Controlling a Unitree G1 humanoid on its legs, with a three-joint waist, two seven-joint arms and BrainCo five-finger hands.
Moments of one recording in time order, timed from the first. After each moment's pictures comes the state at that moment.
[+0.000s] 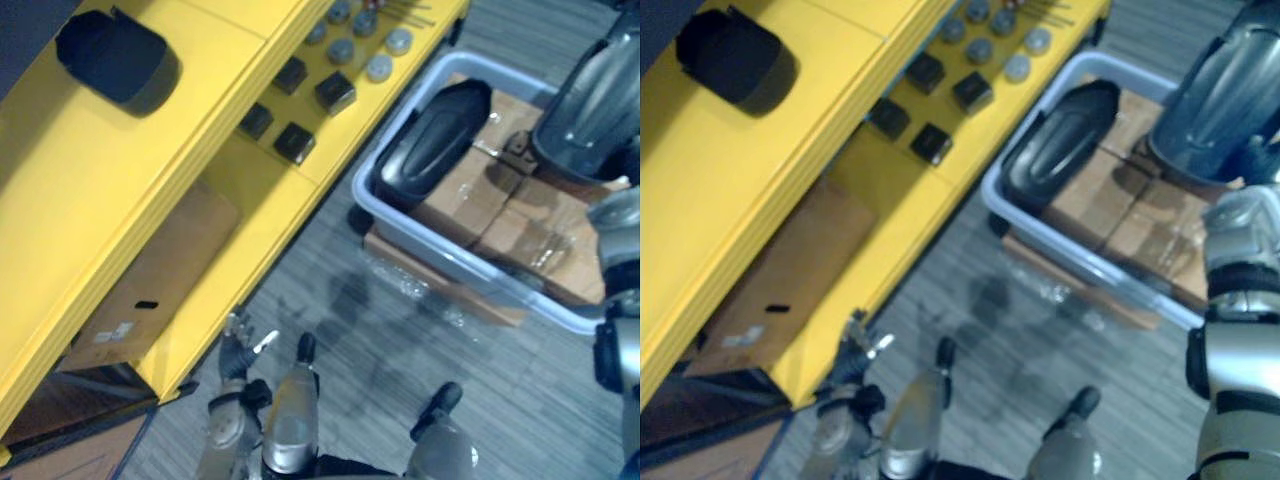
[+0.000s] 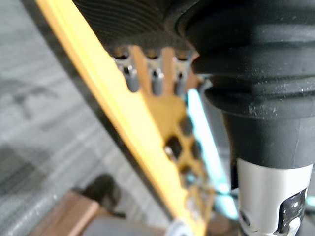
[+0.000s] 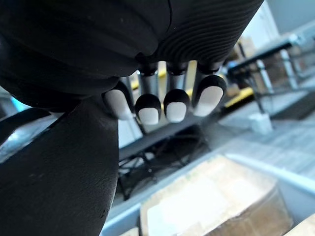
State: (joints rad) left arm 0.23 0.12 -0.16 0.08 -0.34 -0.23 0.27; right arm -0.86 -0.70 0.05 0.95 -0.33 0.20 -0.53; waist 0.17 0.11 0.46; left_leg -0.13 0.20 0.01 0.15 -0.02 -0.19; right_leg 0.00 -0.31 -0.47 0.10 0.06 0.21
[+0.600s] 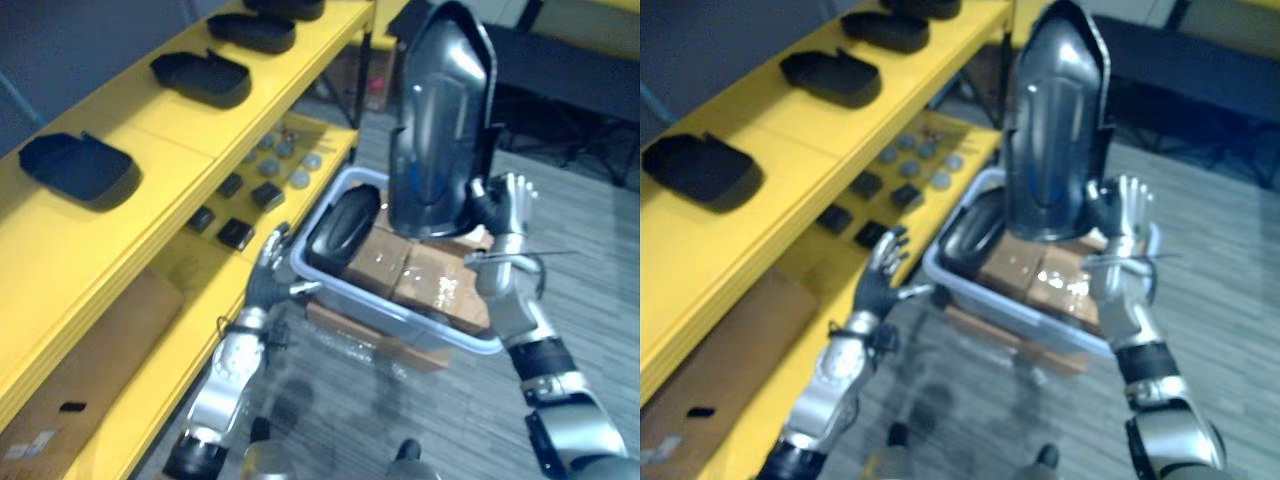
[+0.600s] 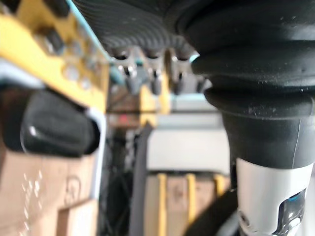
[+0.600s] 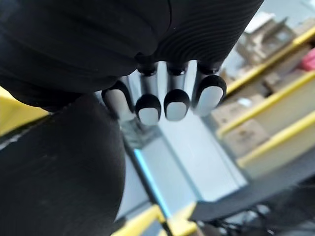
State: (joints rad) left arm -0.24 0.17 -0.26 0.03 -0.27 0.04 0.19; right arm -0.53 -0.44 0.17 0.36 -0.59 -0.07 -0.57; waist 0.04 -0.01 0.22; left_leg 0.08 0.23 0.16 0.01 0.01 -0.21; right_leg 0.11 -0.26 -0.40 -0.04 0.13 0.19
